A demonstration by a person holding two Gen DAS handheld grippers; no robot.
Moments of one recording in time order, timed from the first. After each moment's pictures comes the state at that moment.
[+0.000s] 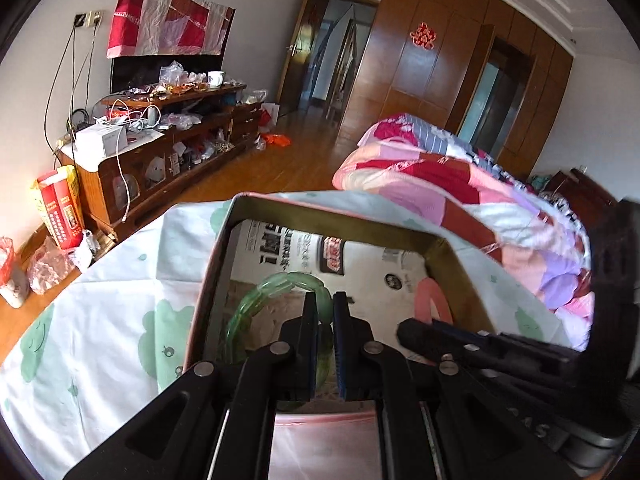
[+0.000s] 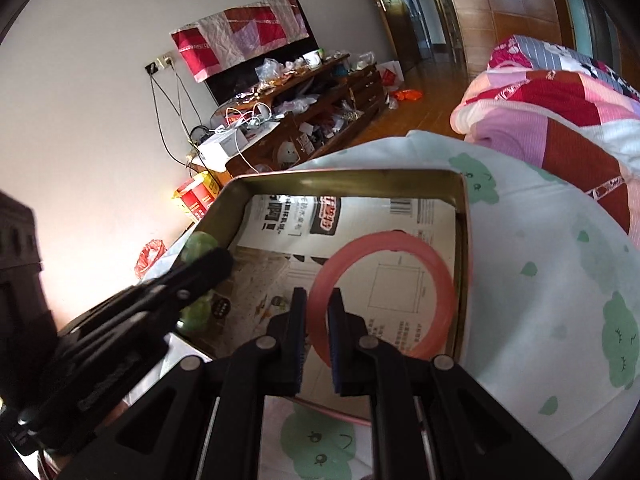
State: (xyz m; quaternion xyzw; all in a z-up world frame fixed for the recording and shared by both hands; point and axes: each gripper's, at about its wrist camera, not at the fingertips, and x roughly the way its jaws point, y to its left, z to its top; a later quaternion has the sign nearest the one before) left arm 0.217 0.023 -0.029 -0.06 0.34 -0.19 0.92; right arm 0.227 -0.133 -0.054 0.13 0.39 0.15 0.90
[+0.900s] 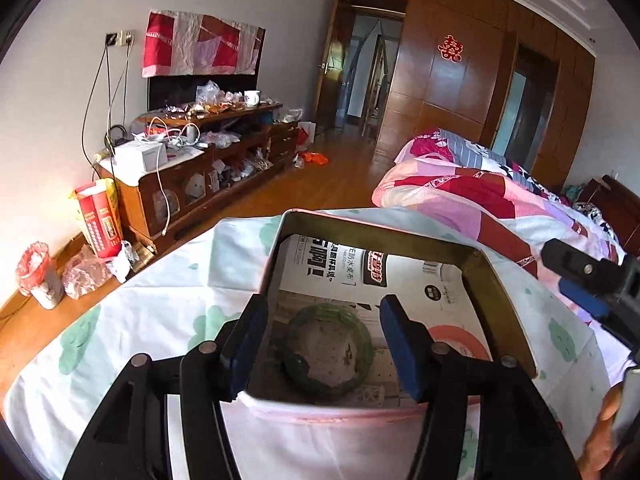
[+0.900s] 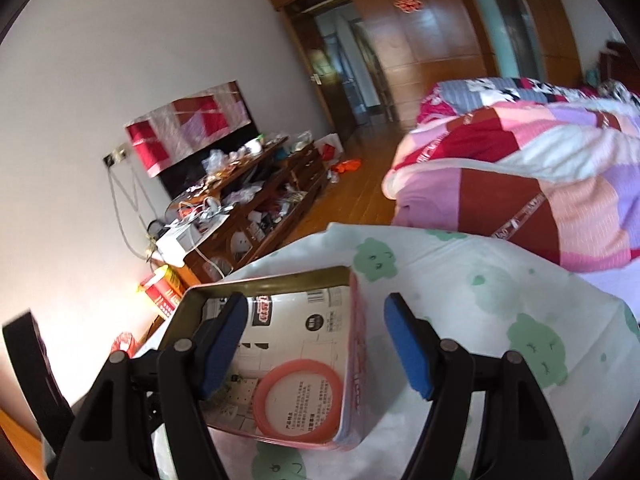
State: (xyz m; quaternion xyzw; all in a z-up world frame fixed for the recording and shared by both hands) left arm 0.208 0.032 -0.024 -0.04 0.31 -0.12 0.94; right arm 0.205 -0.185 -0.012 0.20 0.27 0.02 0.94
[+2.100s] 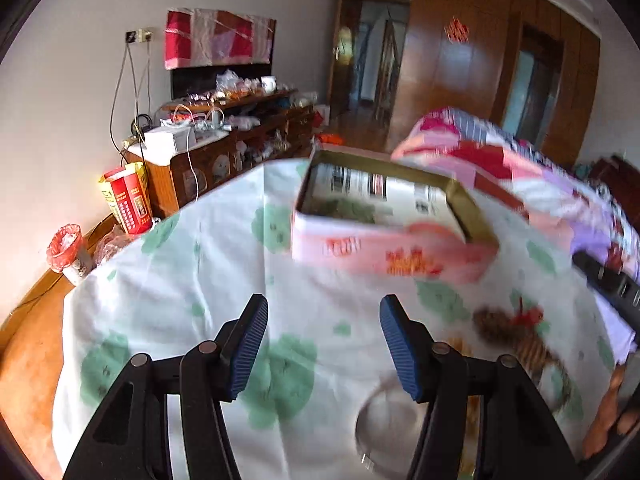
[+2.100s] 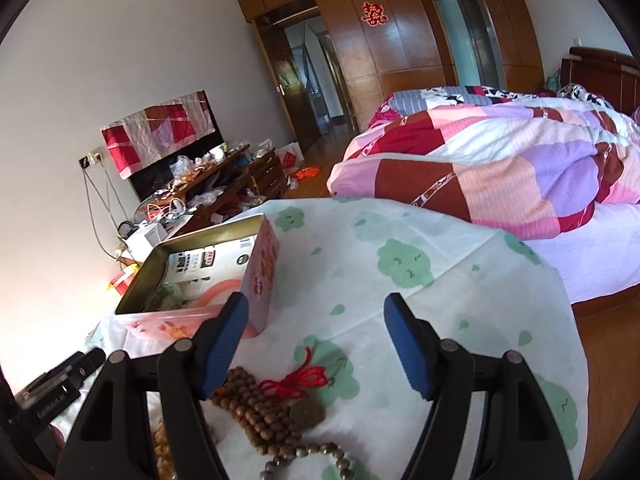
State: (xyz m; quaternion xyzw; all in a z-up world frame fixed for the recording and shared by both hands) left arm 0.097 0.055 -0.029 -0.01 0.35 -0.09 0.93; right arm 0.092 -0.222 -0.033 0.18 0.26 -0.04 0.95
